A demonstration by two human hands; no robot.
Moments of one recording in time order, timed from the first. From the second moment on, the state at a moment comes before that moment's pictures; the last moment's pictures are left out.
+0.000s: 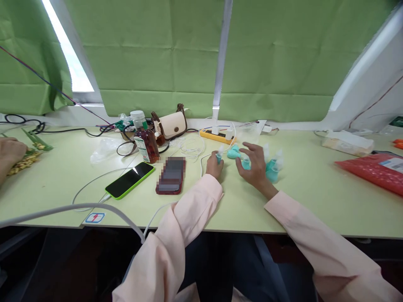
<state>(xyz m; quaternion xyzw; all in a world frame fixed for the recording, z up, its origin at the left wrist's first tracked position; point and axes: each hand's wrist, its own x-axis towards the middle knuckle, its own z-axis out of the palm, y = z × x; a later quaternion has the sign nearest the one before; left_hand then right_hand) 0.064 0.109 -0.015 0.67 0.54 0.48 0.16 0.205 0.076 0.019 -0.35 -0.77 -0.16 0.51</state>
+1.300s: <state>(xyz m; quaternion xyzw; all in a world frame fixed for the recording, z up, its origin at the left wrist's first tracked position) 0.100 0.074 -0.013 0.81 0.37 0.41 0.18 0.197 0.078 0.002 -0.44 -0.67 -0.01 0.60</state>
